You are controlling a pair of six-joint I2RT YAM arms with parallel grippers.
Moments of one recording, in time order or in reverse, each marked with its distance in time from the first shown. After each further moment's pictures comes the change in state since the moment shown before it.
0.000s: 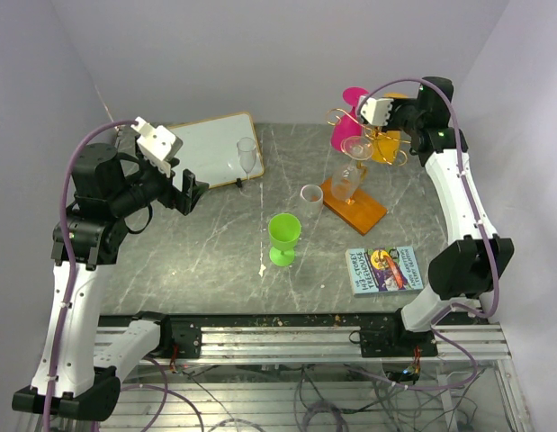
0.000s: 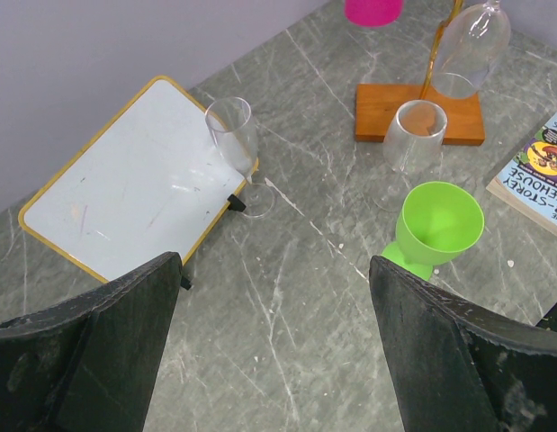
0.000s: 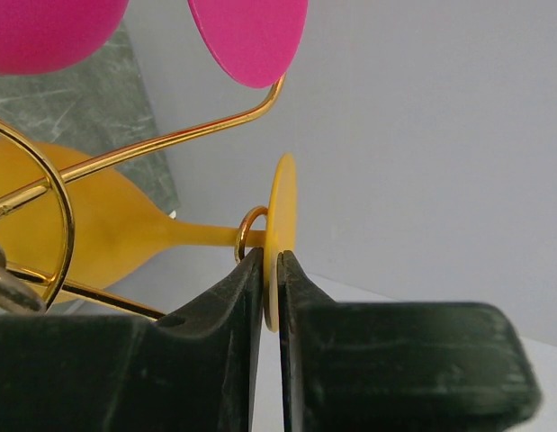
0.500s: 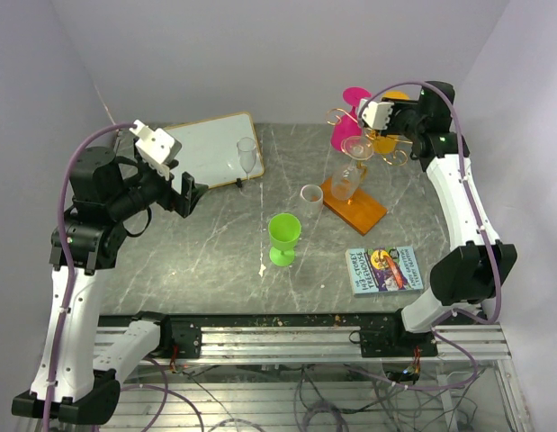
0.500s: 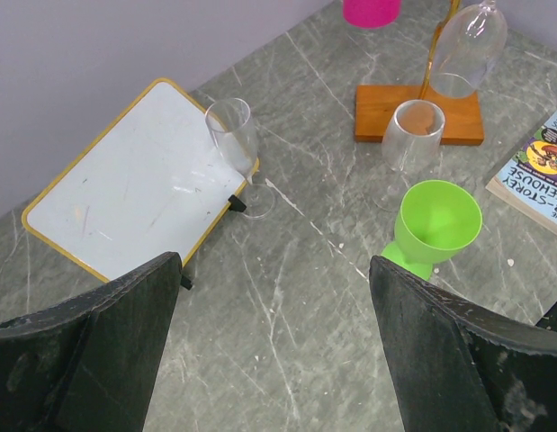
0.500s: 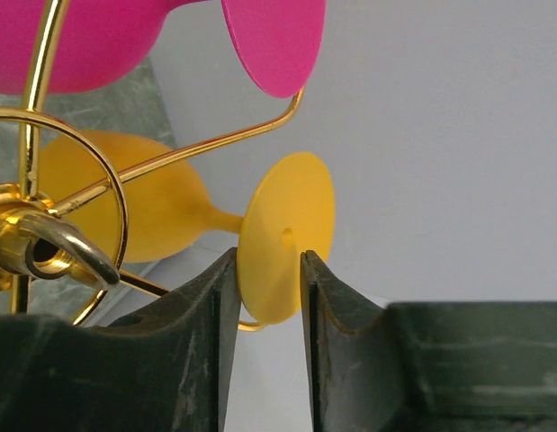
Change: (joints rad) left arm 0.000 -0.021 -0.007 -0.002 0.000 0.002; right arm 0.000 -0.045 -0.050 0.006 -0.038 0.043
